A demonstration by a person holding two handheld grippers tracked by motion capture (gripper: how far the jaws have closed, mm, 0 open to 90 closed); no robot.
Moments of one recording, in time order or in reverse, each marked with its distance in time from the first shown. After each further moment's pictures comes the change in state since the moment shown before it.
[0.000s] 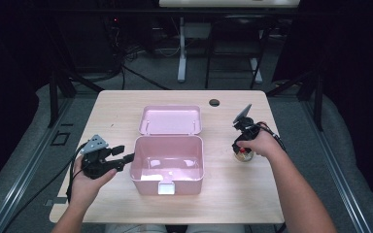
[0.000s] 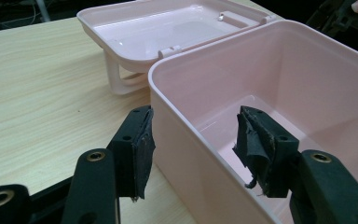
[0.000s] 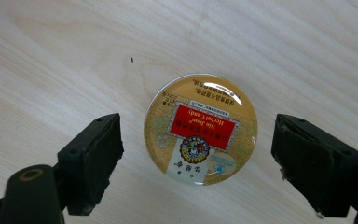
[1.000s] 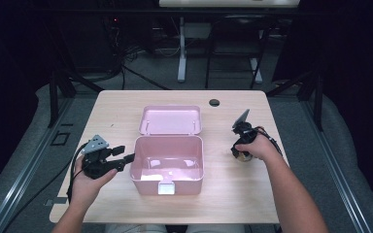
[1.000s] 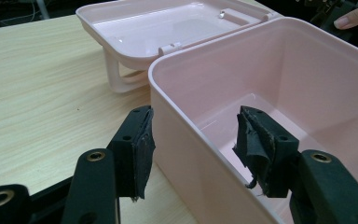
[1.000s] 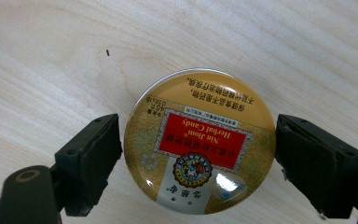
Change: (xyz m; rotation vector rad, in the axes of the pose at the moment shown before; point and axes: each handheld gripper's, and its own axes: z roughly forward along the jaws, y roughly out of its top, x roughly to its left) left arm 0.001 -0.001 0.002 0.002 -0.001 -0.002; right arm -0.004 0.000 0.031 0.054 -0.001 0.033
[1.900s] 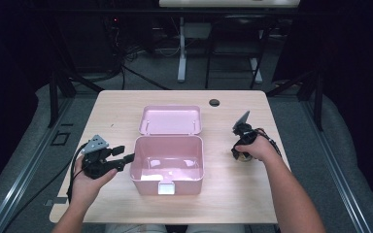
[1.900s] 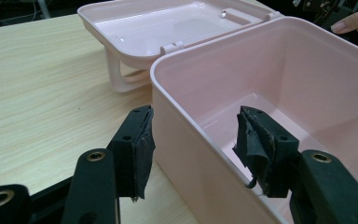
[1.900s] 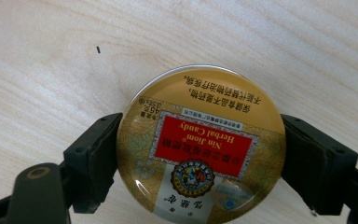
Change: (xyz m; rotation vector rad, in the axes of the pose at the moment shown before) left arm 0.001 -0.001 0.000 0.004 0.003 -0.003; right arm -0.002 -0.001 0.009 0.014 0.018 0.029
